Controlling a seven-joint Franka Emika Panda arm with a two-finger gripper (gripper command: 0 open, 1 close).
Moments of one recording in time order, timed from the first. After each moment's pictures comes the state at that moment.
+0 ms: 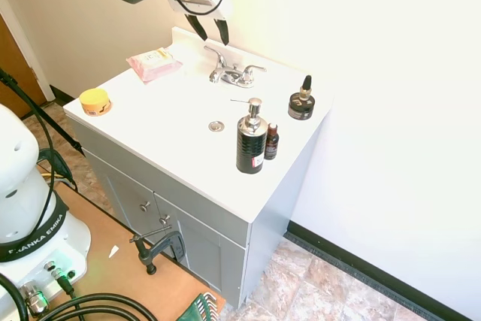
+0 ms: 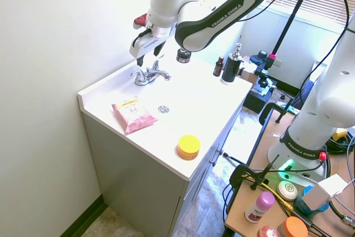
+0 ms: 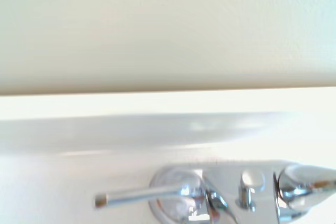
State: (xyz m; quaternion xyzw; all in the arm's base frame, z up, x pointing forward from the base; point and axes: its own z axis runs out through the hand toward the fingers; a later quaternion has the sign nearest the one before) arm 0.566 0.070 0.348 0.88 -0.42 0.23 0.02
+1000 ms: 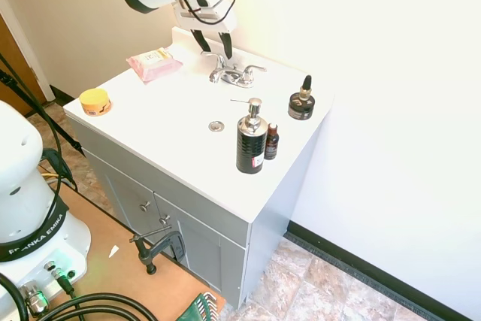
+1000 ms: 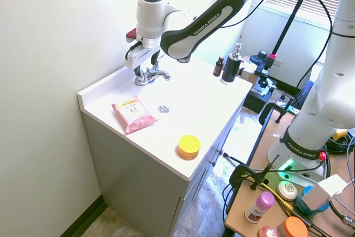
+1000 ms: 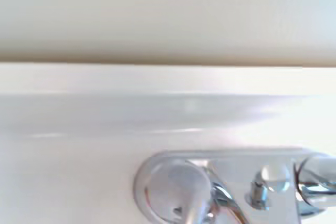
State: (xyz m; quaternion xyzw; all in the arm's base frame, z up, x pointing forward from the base) arm 0.590 0.061 0.302 0.89 -0.42 0.17 0.09
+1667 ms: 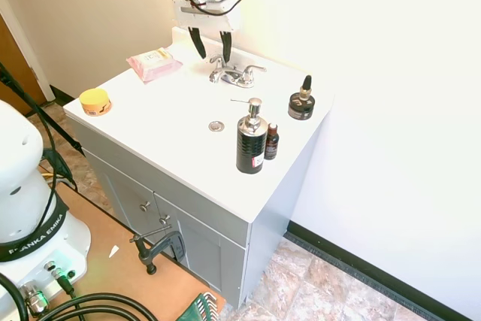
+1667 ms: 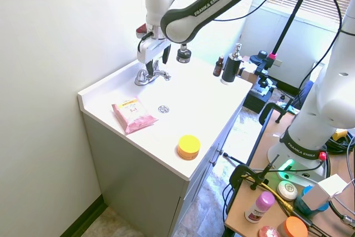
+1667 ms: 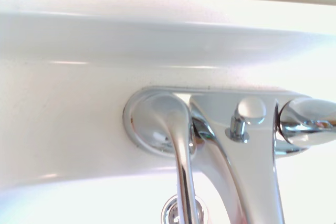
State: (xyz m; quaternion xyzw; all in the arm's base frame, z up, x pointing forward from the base) arm 0.563 0.034 0.338 0.90 -0.41 0.08 0.06
